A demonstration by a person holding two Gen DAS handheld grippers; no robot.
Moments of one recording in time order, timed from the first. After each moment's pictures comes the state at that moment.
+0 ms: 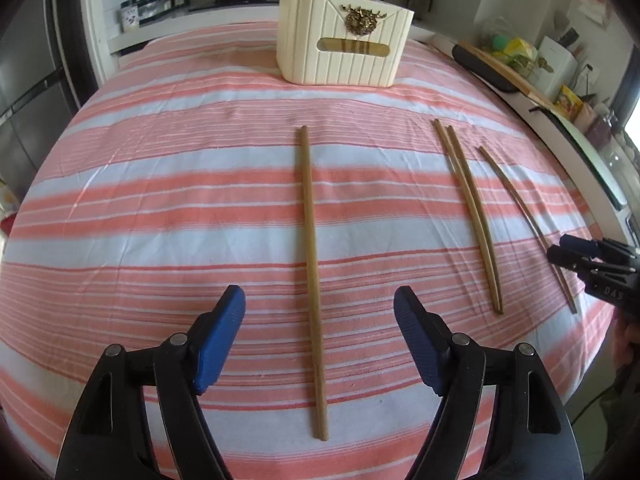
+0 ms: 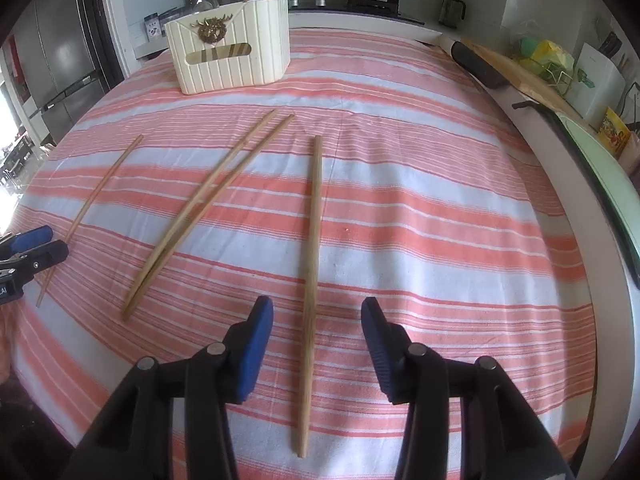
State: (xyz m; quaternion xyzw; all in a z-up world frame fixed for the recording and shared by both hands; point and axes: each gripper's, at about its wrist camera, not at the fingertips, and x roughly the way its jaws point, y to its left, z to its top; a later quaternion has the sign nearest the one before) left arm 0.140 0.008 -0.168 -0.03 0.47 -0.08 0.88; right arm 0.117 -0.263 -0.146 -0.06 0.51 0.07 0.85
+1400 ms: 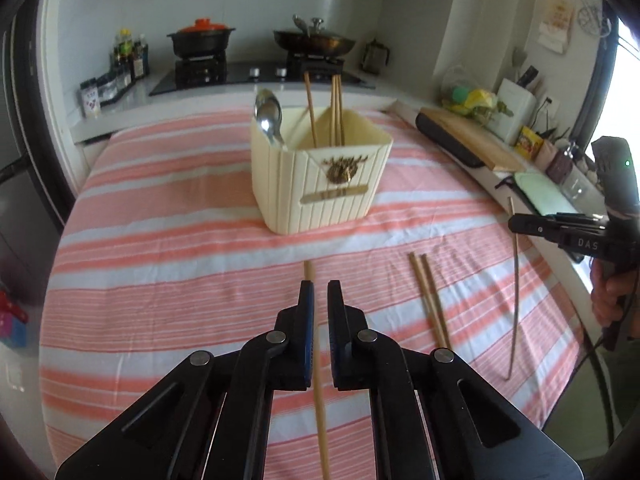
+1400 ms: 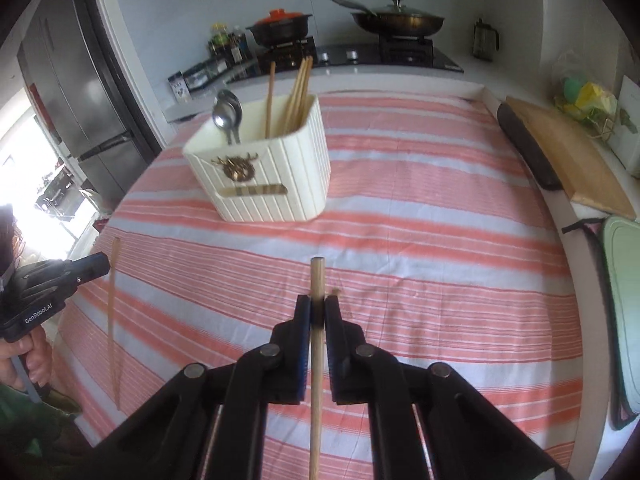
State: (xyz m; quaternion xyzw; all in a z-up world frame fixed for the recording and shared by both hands) left arm 0.221 0.033 -0.050 -0.02 0.38 -0.16 0.91; right arm 0.228 -0.235 -0.034 0.00 0.46 0.15 0.88
